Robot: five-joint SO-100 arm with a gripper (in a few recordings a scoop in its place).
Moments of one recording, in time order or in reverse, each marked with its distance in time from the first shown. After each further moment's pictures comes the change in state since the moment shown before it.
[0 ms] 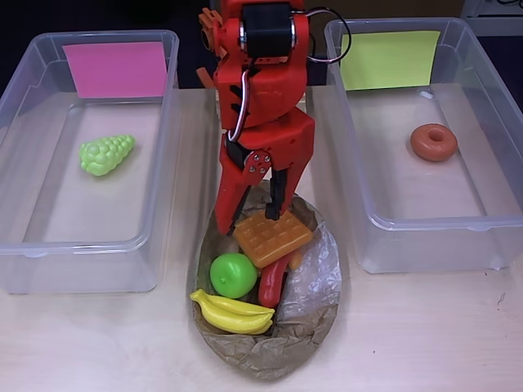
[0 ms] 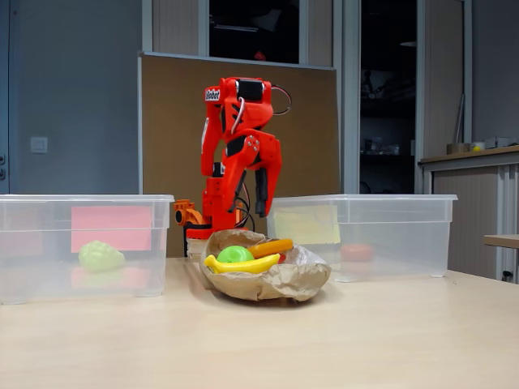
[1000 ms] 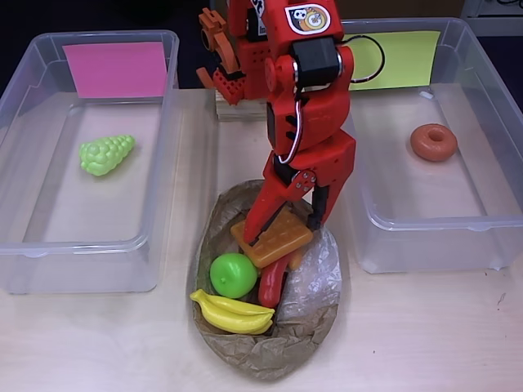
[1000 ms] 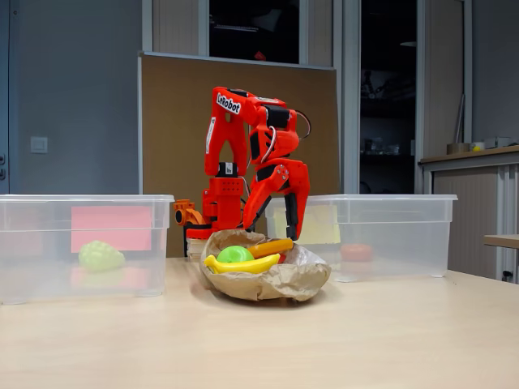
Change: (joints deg) arm -9.8 -3.1 9.5 -12.6 9.0
